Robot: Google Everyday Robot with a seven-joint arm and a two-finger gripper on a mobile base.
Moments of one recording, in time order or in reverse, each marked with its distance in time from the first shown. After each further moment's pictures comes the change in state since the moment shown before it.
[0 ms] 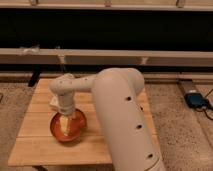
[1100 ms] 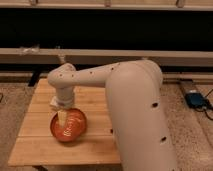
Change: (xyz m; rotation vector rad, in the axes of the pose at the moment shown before) arm 0.005 0.019 -0.065 0.118 -0.091 0.010
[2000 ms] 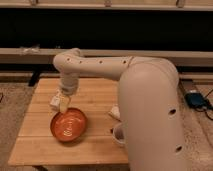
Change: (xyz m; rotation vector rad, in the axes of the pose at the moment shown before) arm -0.005 -0.037 -0.080 0.063 -0.131 0.027
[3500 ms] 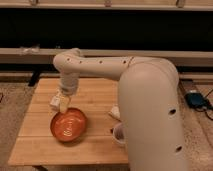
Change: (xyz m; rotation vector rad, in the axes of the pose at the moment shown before) arm 0.000 0.000 0.000 -0.001 -0.002 0.000
